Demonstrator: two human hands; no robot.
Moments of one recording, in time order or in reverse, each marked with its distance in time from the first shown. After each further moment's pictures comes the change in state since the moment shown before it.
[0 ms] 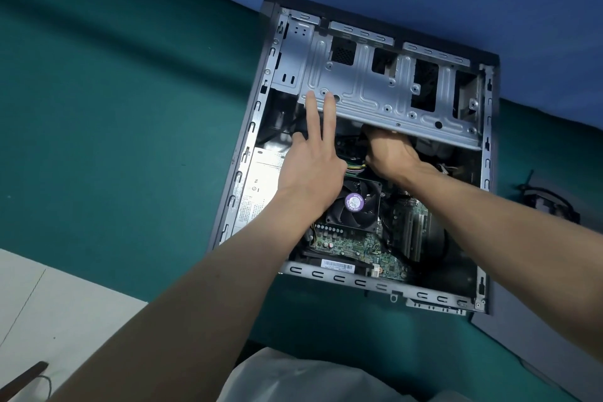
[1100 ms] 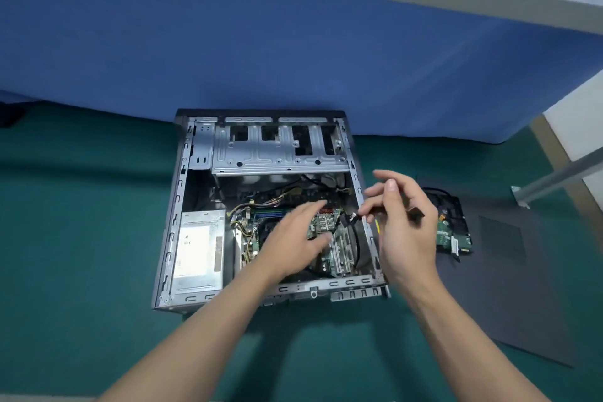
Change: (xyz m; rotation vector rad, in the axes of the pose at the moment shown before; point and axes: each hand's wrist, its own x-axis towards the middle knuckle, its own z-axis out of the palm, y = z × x) left_hand -0.049 0.080 -0.029 -0.850 -0.087 0.279; right_hand -0.234 -0.005 -0.079 1.395 0.980 0.103
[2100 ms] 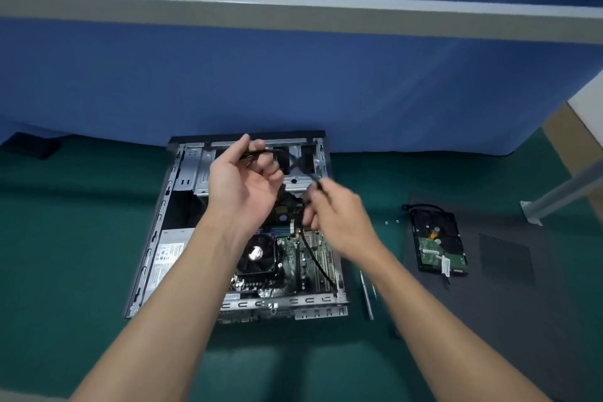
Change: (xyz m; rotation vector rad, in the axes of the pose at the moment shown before) left_hand 0.024 0.119 -0.081 -1.722 0.459 -0.182; right_hand 0.057 0.006 -0.015 -0.393 -0.549 0.002
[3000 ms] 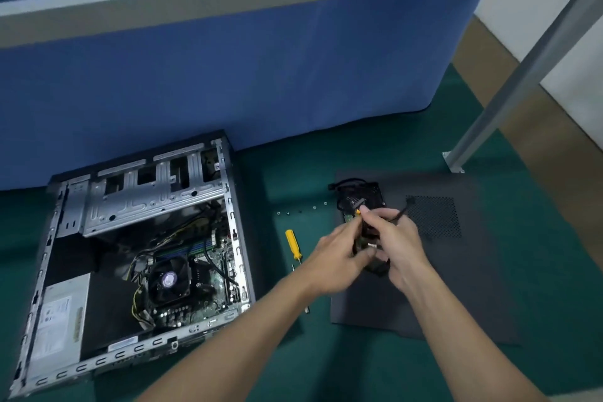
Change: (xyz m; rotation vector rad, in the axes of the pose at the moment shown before) left_hand -0.001 -0.264 0.044 1.674 -0.834 -0.014; right_hand -0.080 0.158 -0.151 0.674 0.555 0.713
